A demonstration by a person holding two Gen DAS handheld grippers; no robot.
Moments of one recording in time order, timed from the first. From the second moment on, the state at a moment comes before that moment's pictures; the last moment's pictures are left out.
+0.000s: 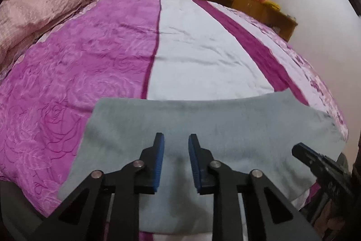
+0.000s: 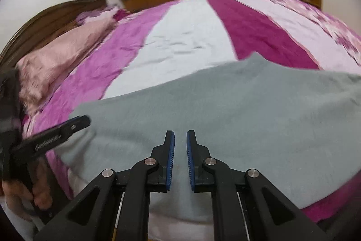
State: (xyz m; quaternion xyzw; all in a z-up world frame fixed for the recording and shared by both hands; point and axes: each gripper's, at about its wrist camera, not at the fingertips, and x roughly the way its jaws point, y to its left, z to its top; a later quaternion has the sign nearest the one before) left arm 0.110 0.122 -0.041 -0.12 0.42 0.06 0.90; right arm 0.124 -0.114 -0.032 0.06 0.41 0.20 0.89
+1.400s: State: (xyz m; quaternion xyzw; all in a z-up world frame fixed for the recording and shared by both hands) left arm 0.185 -0.122 0.003 -0.01 0.44 -0.03 0.90; right arm 0.187 -0.332 0.033 0.10 0.42 0.13 0.89
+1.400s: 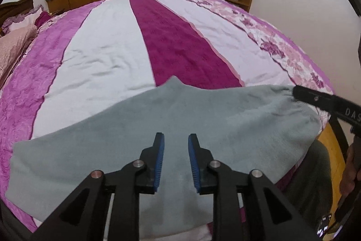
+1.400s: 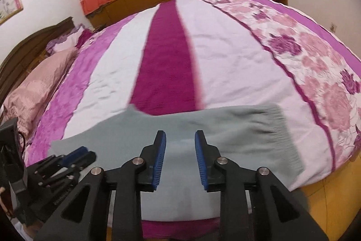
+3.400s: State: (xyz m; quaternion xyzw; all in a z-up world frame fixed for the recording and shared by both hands) left arm 0.195 -0.165 -0.056 0.00 0.48 -0.04 0.88; right arm 0.210 -0.448 -0.033 0.30 0.47 0.20 0.81
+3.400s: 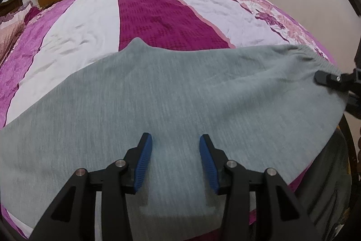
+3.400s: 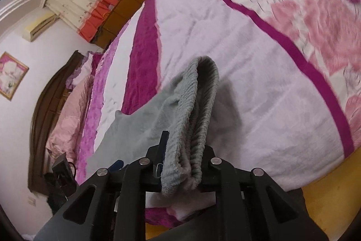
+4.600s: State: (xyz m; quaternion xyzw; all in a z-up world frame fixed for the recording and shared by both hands) left arm 0.153 0.034 0.027 -0.11 0.42 0.06 0.90; right arm 0.157 -0.196 0.146 -0.02 0.31 0.21 0.93
